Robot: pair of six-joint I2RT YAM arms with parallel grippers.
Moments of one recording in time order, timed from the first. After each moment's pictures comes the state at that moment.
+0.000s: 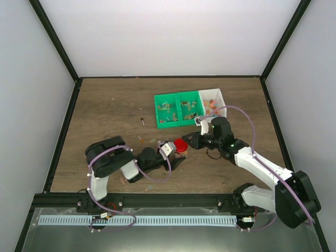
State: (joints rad) left arm -0.95 1.94 0.39 1.30 0.14 -0.13; right arm 0.49 1.14 0.58 -0.01 -0.57 0.46
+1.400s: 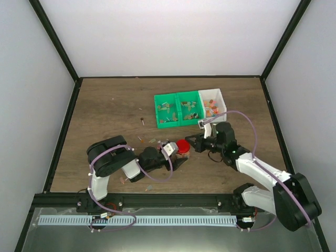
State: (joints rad) left arm -0.94 1.96 0.42 1.30 0.17 -0.12; right arm 0.47 1.13 0.45 0.20 -0.60 0.43
